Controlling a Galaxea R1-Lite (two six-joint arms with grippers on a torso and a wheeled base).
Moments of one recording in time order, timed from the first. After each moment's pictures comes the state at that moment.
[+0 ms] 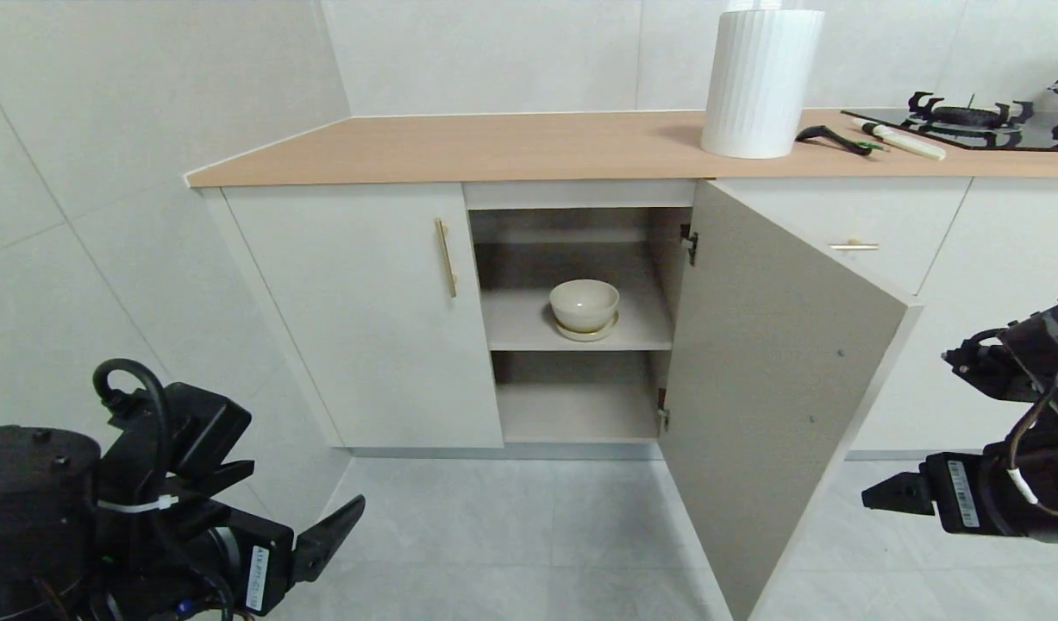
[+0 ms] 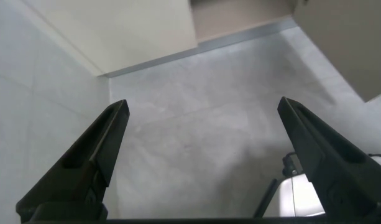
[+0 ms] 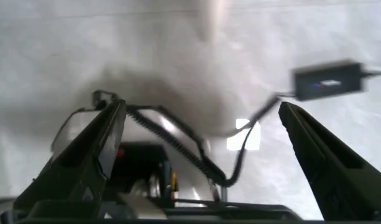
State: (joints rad) left arm -0.54 1.22 -0.39 -0.33 0.35 -0.02; right arm 0.37 1.39 -0.89 0.47 -0.21 0.42
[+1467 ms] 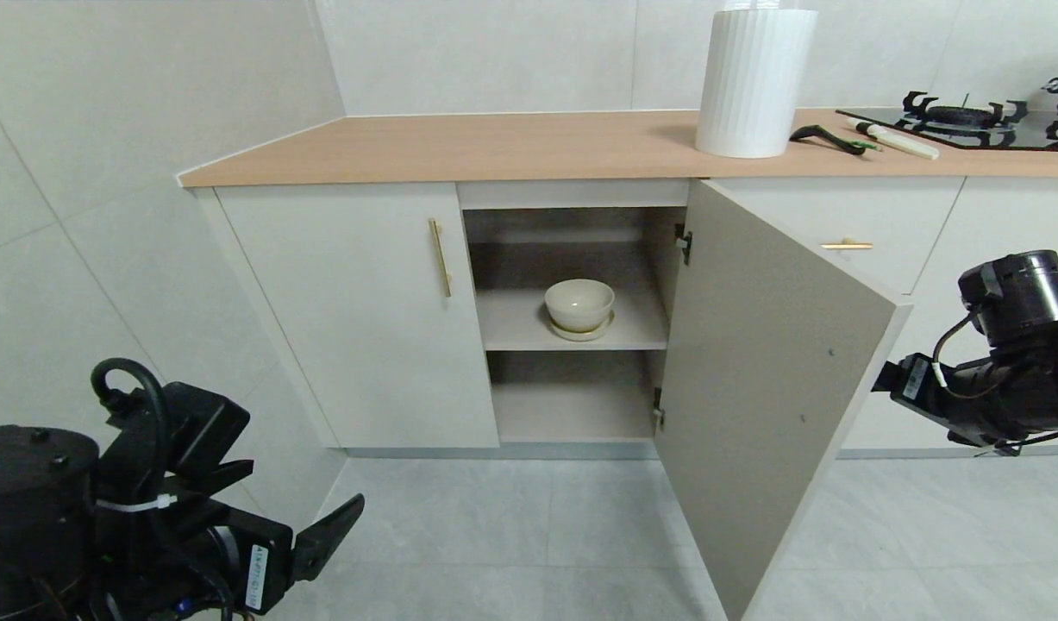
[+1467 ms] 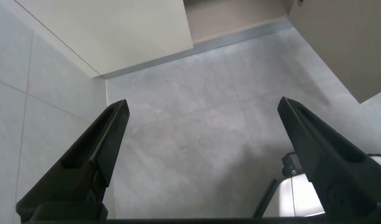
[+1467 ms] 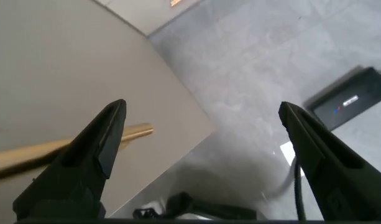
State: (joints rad) left arm -0.54 1.21 -0.39 -0.34 0.35 -0.03; right arm 0.09 1.68 -0.96 0.07 -0.19 0.60
